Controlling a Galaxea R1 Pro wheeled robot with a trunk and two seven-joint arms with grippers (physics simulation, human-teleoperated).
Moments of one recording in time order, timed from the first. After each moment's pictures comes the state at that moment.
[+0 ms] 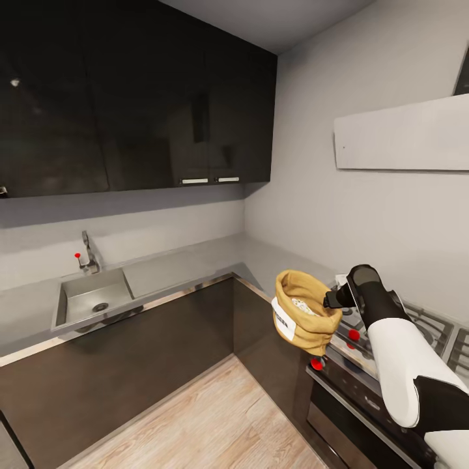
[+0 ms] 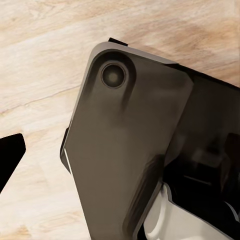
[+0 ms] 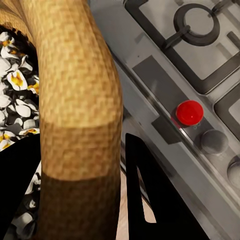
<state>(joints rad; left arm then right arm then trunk) 0.00 -0.04 0.21 -0.07 0.13 -0.05 0.05 -1.03 -0.09 -0.23 -0.72 0.60 1.05 0.42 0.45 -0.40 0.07</state>
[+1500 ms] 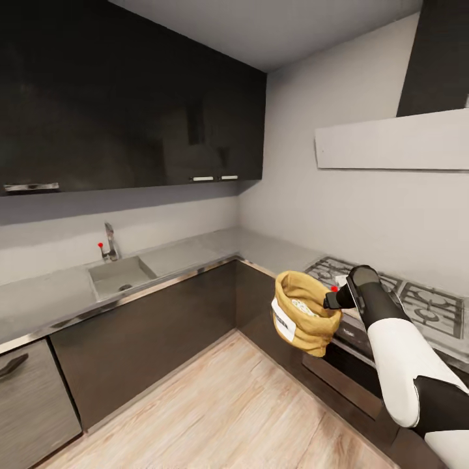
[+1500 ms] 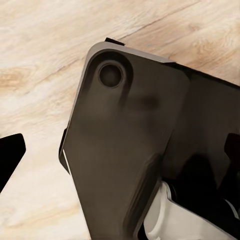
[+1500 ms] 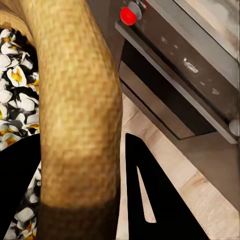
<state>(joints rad) 0.00 -0.04 0.20 -0.07 0.12 -0.05 0.04 -1.03 -0.09 -0.23 -0.71 0.60 1.05 0.42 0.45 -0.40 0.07</state>
